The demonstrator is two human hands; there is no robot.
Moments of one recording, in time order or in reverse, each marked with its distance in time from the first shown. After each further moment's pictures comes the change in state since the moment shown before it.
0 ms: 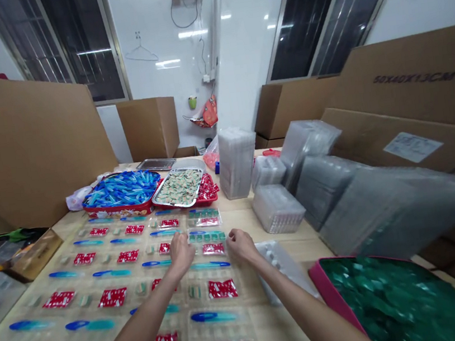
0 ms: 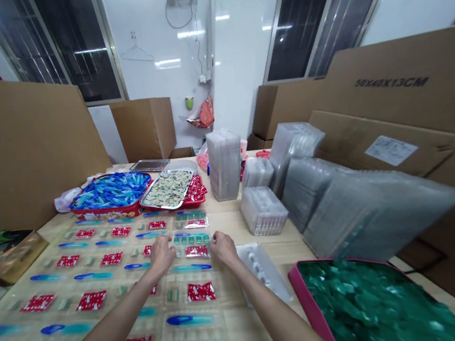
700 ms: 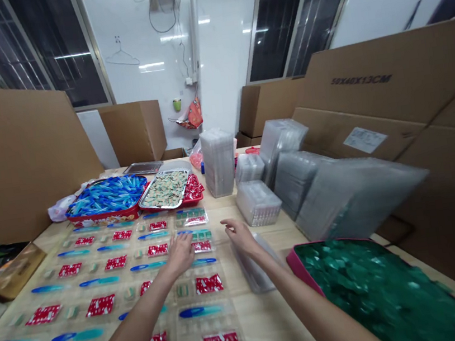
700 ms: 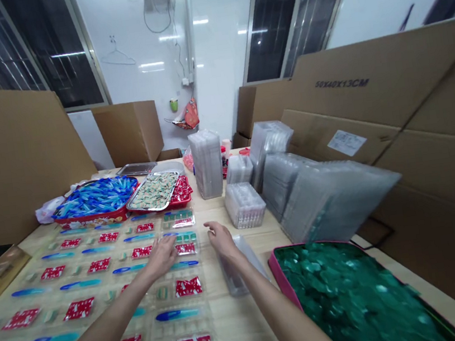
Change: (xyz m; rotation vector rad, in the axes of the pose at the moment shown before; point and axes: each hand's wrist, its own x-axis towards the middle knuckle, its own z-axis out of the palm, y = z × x) left_hand -0.011 0.020 0.008 0.219 -0.153 0.435; right_hand -0.009 0.022 -0.041 0.088 0.055 -0.174
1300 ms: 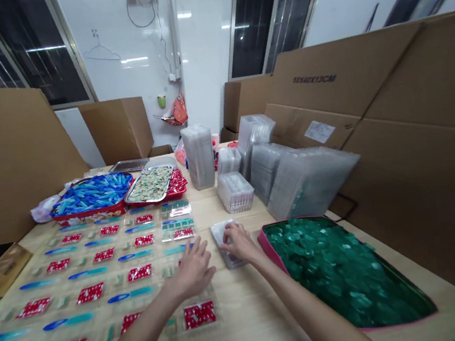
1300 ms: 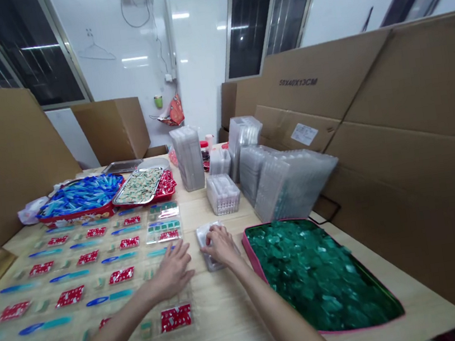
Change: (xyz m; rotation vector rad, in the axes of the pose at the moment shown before) left_hand -0.066 0.092 -0.006 -0.022 -0.110 0.361; right_hand -0.094 0.002 -0.041 -0.202 -0.090 0.082
